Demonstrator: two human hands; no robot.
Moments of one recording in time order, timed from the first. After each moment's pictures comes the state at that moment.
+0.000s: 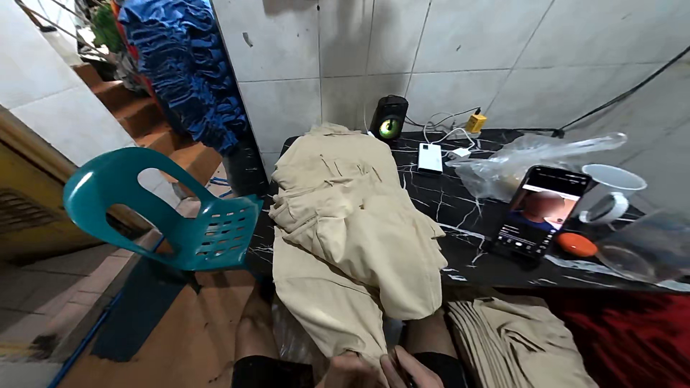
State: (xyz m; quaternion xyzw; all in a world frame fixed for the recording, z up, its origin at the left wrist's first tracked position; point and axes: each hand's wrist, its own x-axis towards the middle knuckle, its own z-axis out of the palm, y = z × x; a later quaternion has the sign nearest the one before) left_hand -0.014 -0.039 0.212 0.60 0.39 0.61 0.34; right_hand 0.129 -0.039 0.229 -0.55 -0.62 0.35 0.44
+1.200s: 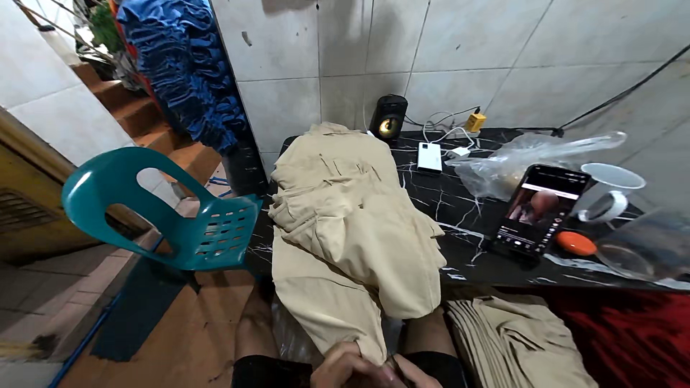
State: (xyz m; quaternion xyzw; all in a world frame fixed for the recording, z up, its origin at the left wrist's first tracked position) left_hand -0.025 -0.027 0.220 0.61 0.35 0.57 0.43; right_hand 0.140 -0.045 0.232 -0.48 -0.58 0.49 0.43
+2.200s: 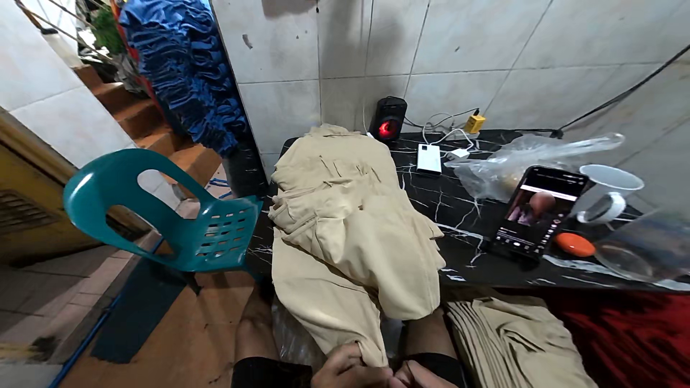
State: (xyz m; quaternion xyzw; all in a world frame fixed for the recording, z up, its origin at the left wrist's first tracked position) left_hand -0.023 -0.025 0.216 0.67 0.36 0.56 0.33; right_hand 0.149 -0.048 0.245 -0.51 -0.64 0.39 0.43
